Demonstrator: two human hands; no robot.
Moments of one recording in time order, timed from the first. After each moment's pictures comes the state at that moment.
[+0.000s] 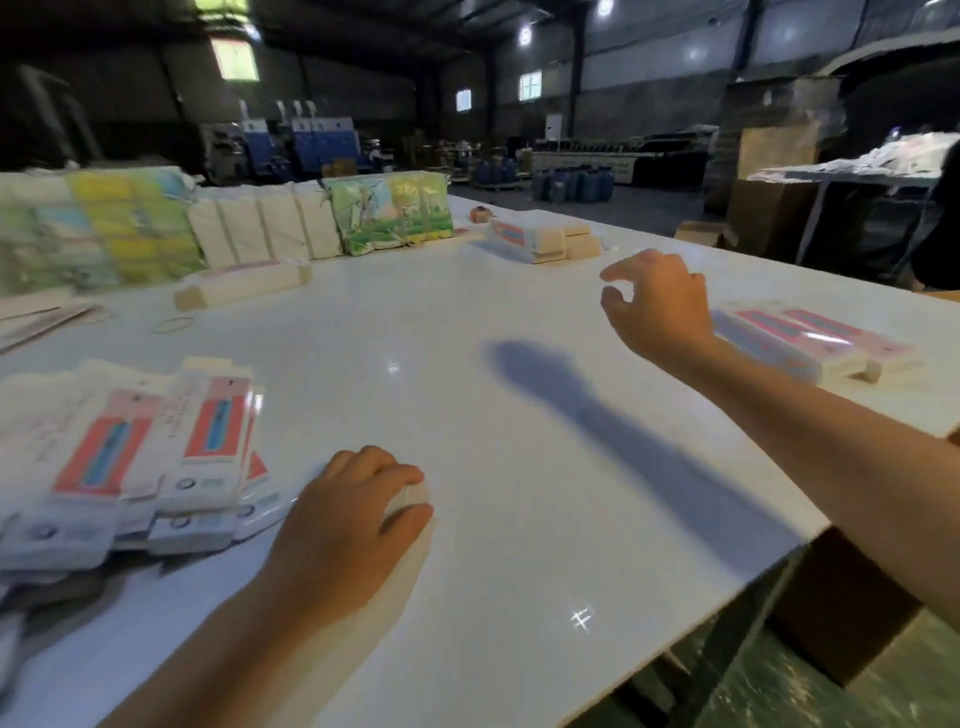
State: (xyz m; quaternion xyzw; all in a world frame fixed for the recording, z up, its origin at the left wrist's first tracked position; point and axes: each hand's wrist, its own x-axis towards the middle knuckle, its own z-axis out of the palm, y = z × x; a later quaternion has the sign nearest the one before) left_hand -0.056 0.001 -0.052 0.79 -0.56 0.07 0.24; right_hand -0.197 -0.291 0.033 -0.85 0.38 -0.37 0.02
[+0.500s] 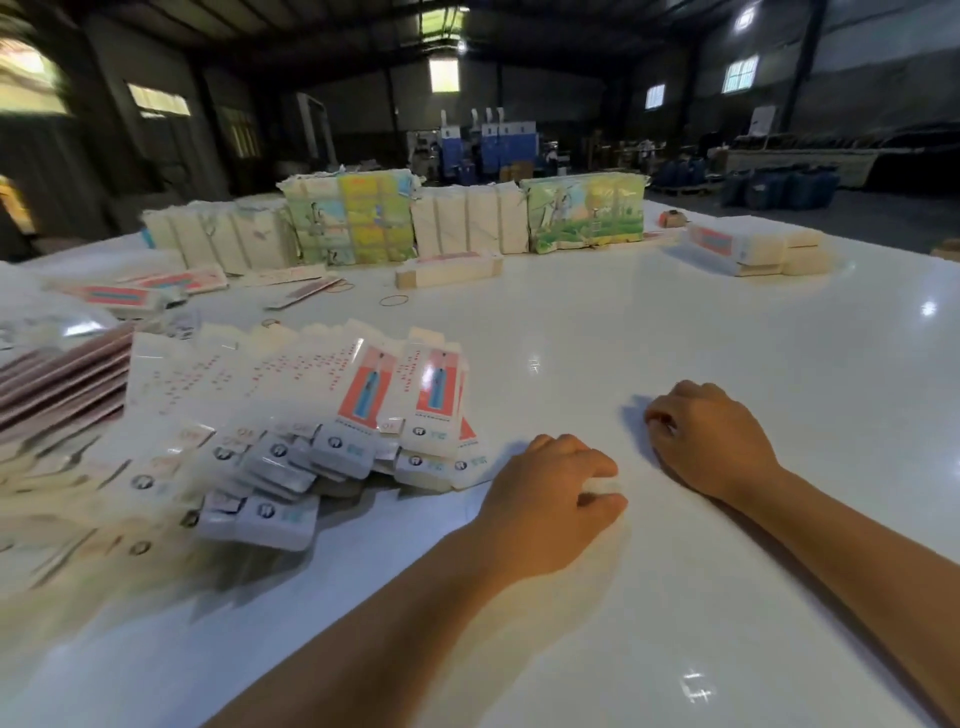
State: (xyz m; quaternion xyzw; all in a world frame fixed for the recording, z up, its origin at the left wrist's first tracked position) left_hand -0.055 0.009 -0.045 0.80 -0.53 0.00 0.28; right_hand -0.122 -0.186 -0.045 -0.95 0.22 -0.21 0.03
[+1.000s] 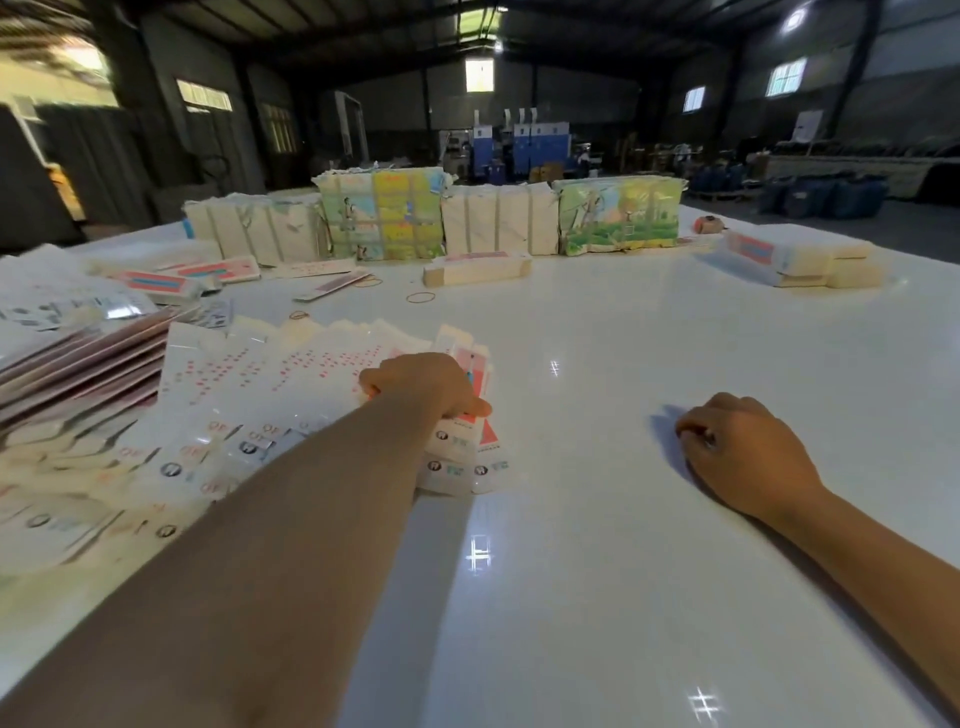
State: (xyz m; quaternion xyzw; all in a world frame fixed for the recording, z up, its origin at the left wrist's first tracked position) left_hand 0.087 0.022 0.008 0.99 -0.15 -0.03 0.02; right_hand -0.122 -0.182 -0.039 -0.95 0.21 -0.22 0.07
